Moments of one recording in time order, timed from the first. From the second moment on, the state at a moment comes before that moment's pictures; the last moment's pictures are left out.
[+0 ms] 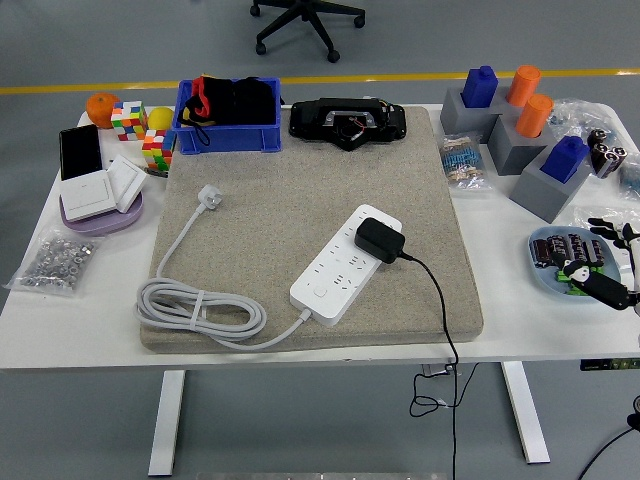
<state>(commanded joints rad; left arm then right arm) -0.17 0.05 -1.35 -0.18 1.66 -0.14 0.34 -0.07 -0.11 1.60 1.32 -1.86 -0.29 0.19</state>
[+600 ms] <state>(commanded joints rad) -0.16 0.04 -1.35 -0.18 1.64 -0.14 0.34 -0.10 -0.09 1.69 1.35 -1.88 -0.26 0.17</state>
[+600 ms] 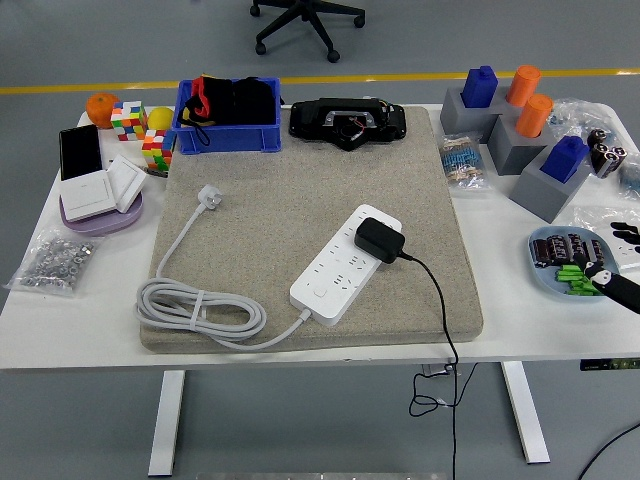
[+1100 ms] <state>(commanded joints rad) -0.16 0.05 -1.36 -0.18 1.65 -0.13 0.34 -0.10 -0.08 1.74 1.34 -1.91 -0.23 0.10</state>
